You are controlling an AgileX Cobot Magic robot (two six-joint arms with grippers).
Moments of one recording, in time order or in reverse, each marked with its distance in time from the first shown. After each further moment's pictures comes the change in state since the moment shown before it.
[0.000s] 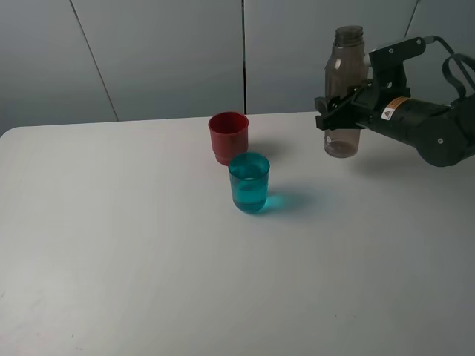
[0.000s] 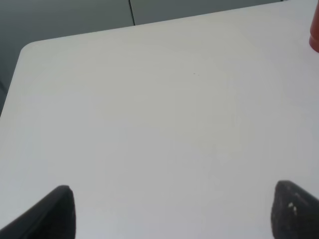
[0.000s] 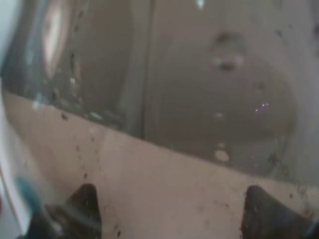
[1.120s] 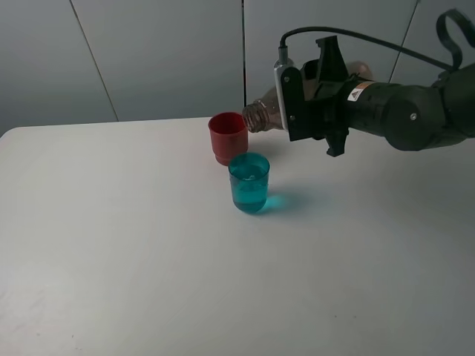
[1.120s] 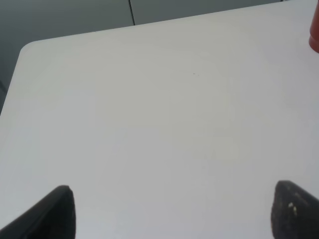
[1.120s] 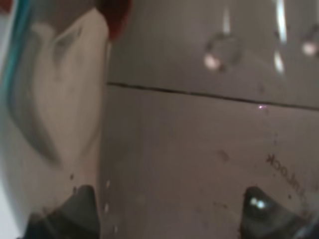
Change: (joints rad) left arm 0.000 0.000 0.000 0.000 0.000 0.000; right arm 0.298 -0.219 -0.009 0.431 0.333 -1.724
